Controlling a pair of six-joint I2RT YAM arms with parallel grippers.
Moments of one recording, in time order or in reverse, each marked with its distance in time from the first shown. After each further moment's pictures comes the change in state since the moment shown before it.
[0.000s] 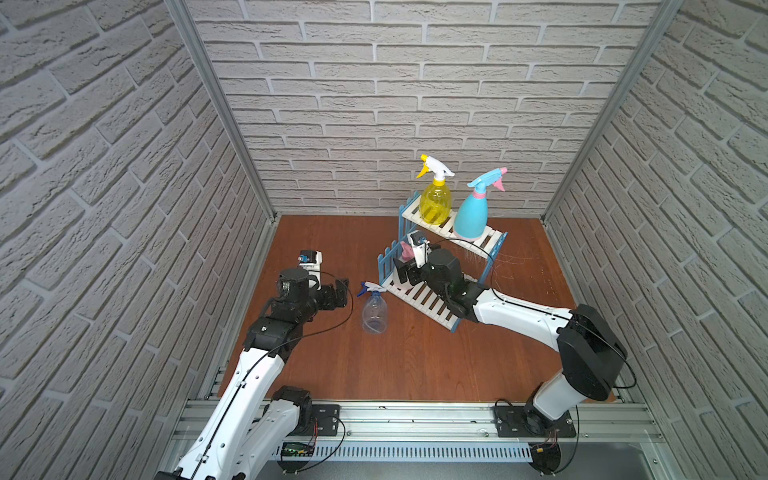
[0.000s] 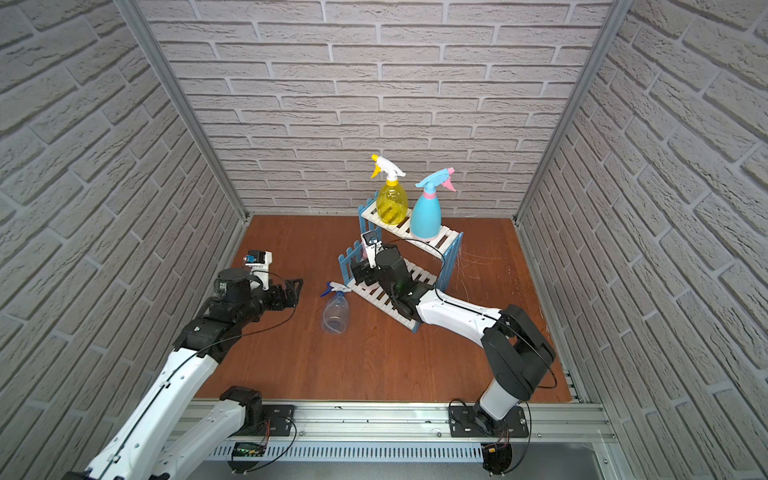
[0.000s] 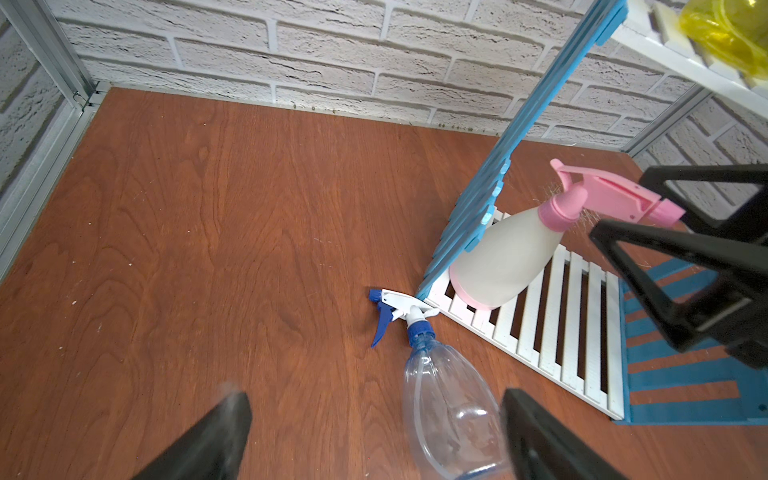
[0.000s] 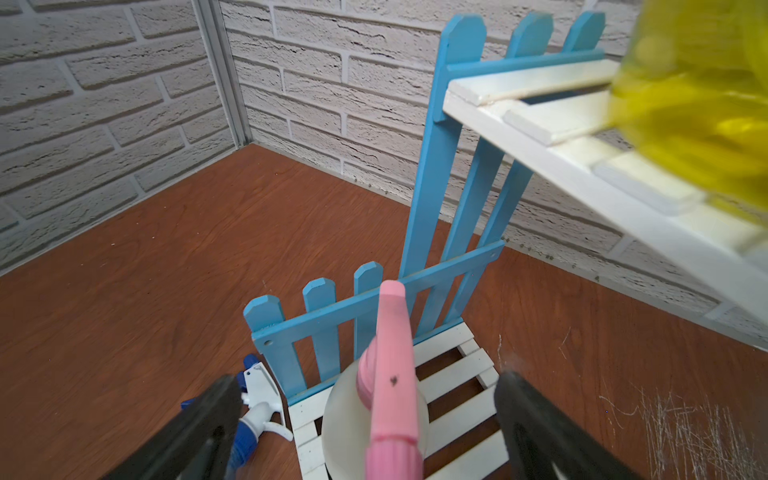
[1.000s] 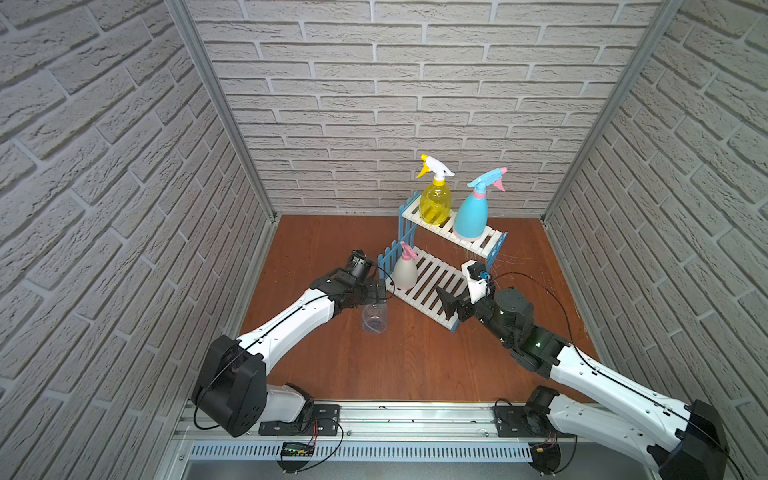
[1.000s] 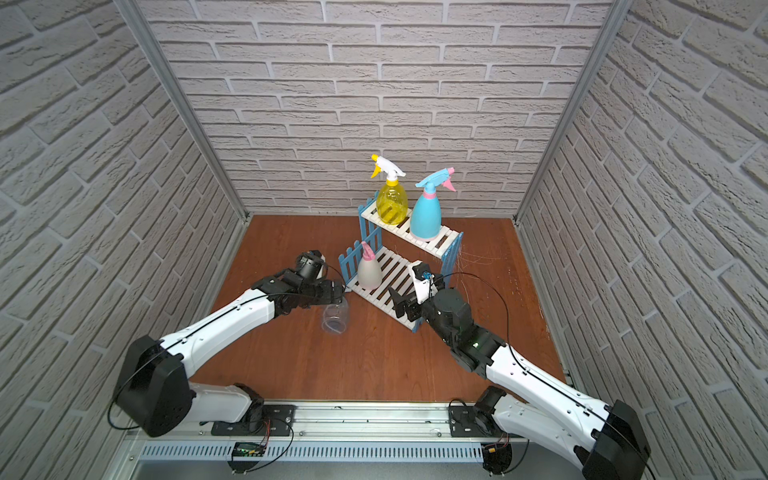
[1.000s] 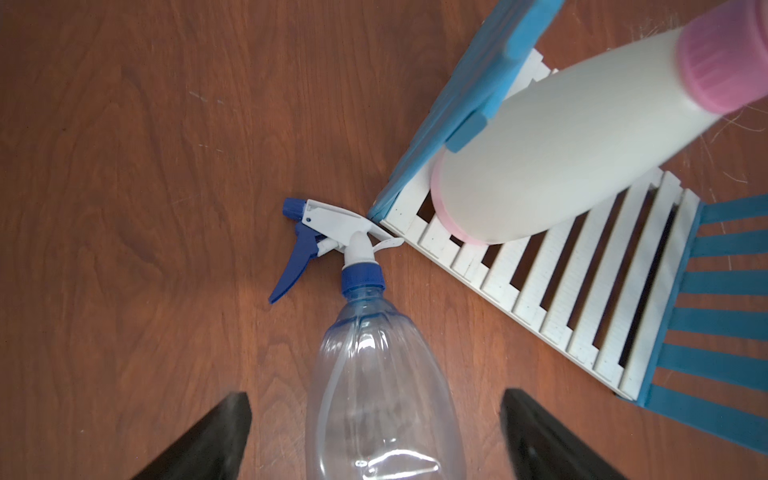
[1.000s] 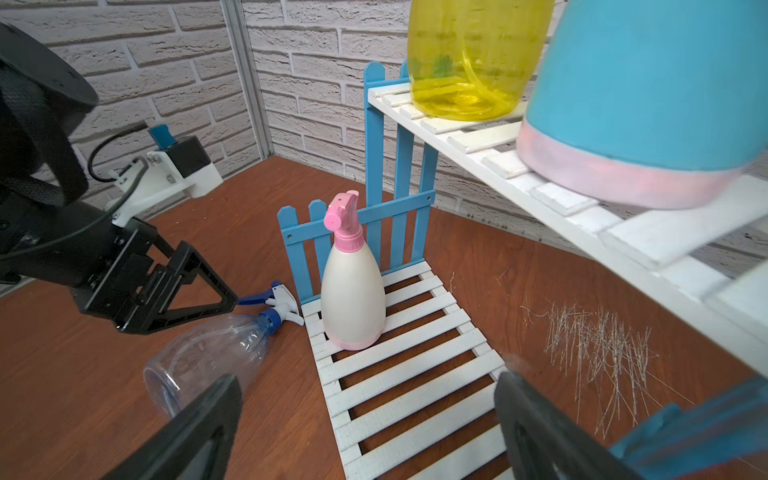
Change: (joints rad) left arm -0.314 0.578 0.198 -0.050 -0.130 -0.291; right arm -0.014 -0.688 -0.445 -0.168 -0.021 0.019
